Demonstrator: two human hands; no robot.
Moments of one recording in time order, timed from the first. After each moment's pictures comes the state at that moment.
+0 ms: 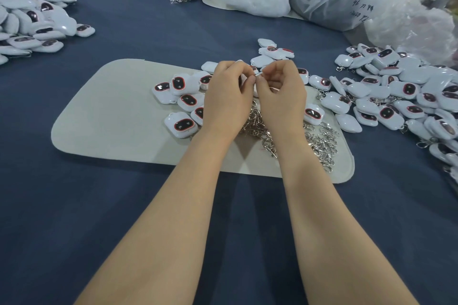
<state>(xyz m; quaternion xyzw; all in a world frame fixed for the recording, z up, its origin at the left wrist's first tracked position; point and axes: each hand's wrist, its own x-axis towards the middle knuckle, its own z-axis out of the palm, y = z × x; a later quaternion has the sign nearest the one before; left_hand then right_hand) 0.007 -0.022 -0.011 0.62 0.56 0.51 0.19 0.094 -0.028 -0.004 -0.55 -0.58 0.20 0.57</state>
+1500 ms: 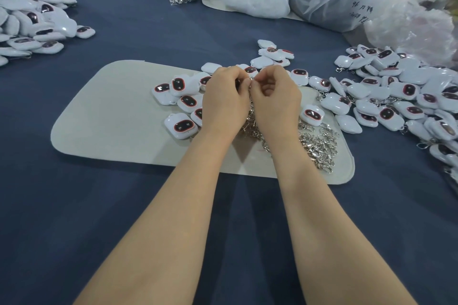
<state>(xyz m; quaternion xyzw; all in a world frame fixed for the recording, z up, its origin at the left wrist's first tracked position) 0.007 -0.023 -0.010 0.60 0.59 0.50 0.21 0.089 -0.029 -0.008 -0.57 -0.59 0.18 0.54</state>
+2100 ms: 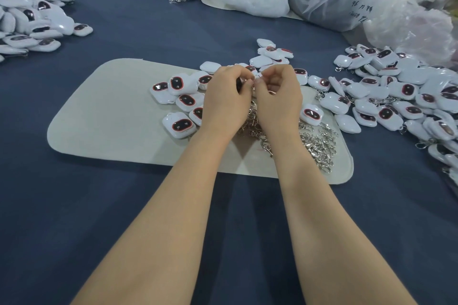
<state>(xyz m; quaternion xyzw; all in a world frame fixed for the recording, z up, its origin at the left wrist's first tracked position) 0.008 -0.024 -0.010 0.61 0.57 0.50 0.23 0.092 -0.026 -0.010 -0.56 -0.55 0.21 0.58</state>
